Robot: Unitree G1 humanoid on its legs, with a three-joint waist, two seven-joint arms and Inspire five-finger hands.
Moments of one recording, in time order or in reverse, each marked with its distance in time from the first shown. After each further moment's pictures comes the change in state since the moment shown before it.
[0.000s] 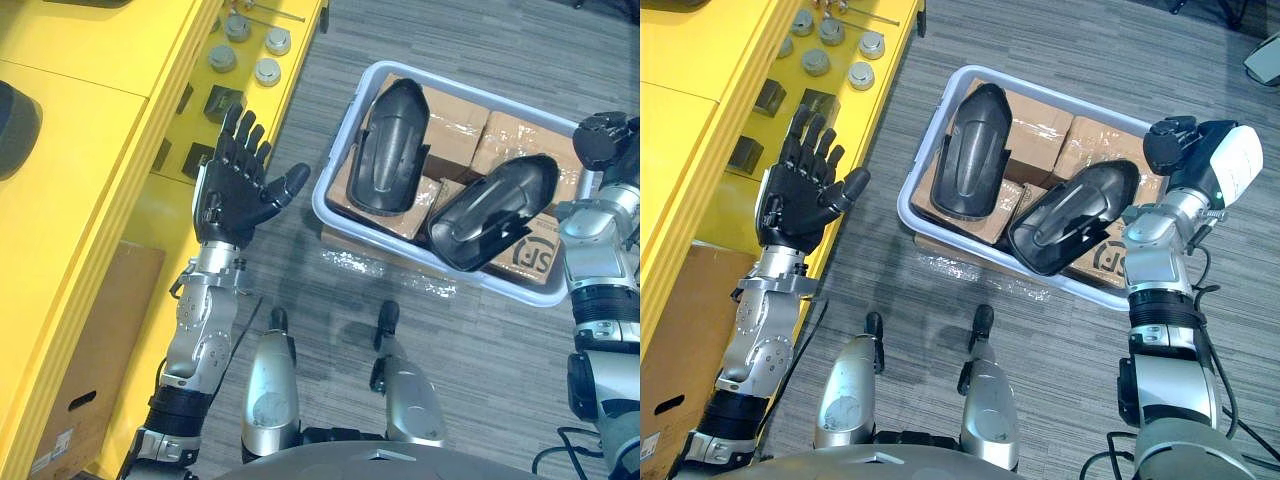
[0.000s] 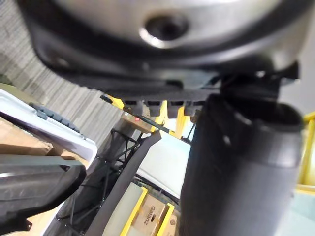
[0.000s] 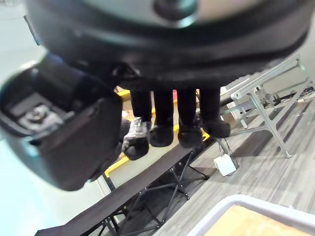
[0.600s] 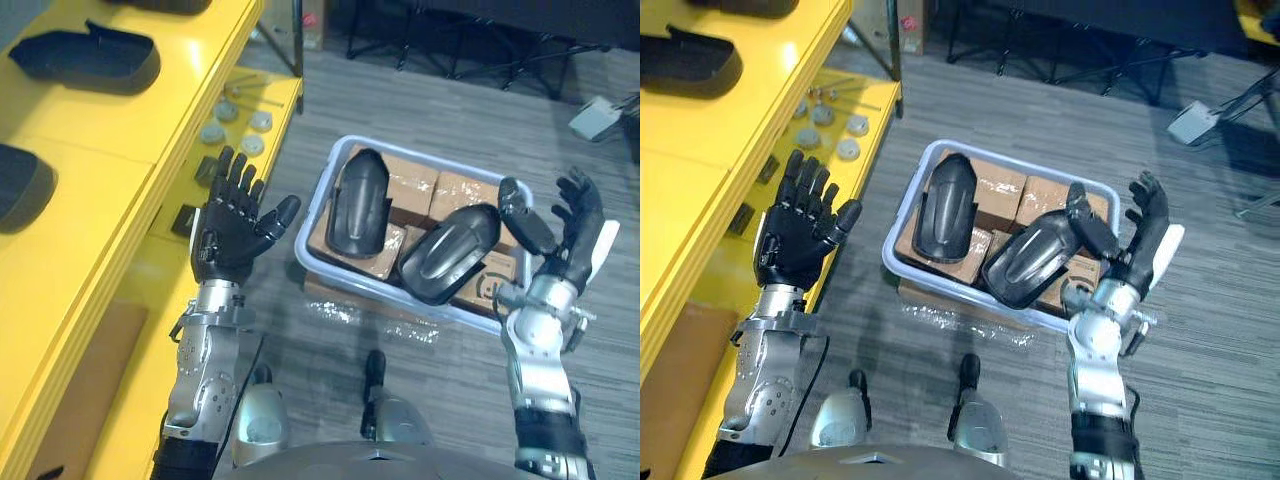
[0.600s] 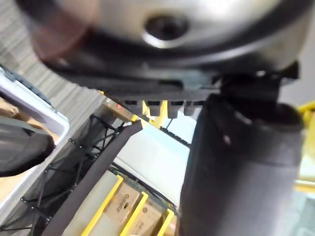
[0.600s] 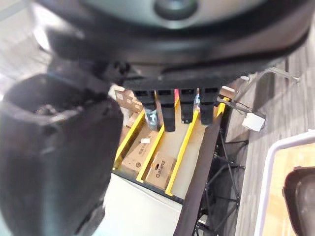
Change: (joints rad) left arm 0.197 -0.120 0.046 -0.109 0.044 0.024 -0.006; right arm 0.656 0.450 -0.119 -0.637 0.206 -0.319 0.140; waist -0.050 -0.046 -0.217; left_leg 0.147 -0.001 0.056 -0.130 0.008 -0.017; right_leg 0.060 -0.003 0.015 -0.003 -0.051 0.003
